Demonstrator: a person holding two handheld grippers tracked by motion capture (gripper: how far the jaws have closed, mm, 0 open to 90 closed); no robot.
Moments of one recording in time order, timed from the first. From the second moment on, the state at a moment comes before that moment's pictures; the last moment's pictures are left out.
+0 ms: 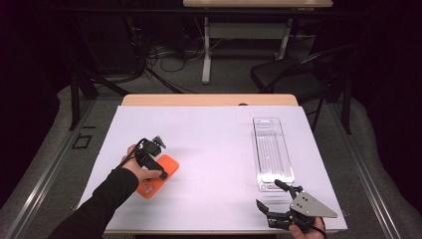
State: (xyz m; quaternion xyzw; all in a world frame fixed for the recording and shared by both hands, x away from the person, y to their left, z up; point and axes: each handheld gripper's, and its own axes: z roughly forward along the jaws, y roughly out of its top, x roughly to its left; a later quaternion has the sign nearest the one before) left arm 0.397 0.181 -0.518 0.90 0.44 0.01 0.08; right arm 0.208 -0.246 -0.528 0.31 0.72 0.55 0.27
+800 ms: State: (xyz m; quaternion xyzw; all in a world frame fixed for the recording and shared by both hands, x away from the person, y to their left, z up) left arm 0.399 0.176 -0.536 0.89 0.44 0.00 0.06; right arm 0.208 -0.246 -0.528 0.31 0.72 0.55 0.27
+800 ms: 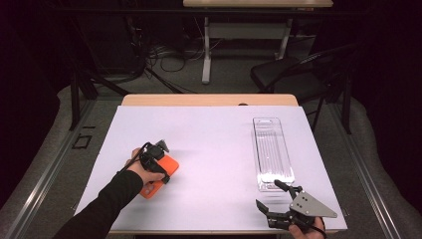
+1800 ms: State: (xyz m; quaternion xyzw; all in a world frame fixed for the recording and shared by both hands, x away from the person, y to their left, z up) left arm 0.401 0.170 -0.535 0.90 0.44 0.00 0.03; right arm 0.208 -0.246 -0.529 0.31 0.72 0.55 0.27
